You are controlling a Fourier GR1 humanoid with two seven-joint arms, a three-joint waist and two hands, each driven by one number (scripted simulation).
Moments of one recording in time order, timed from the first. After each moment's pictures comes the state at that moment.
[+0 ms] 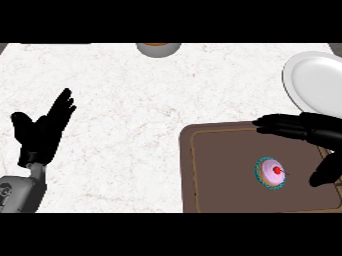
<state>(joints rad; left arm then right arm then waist) -0.18 0.37 -0.11 -1.39 0.23 0.16 0.14 -0.42 -0.83 0.47 -1.30 0.33 0.43 -0.75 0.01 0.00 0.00</state>
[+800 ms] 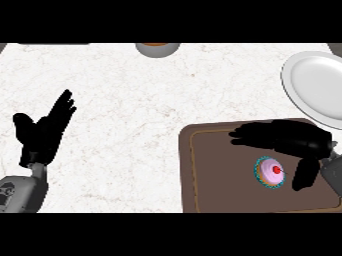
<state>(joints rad) -0.18 0.33 -0.05 -1.35 0.18 0.11 0.12 -0.42 -0.71 0.51 -1.37 0.56 0.48 -0.62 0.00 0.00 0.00</state>
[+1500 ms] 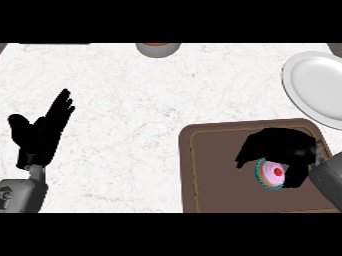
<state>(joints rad) -0.16 0.30 -0.02 -1.42 0.13 0.09 0.16 -0.41 -0.65 0.55 -1.32 0.77 0.45 -0.69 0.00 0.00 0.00</state>
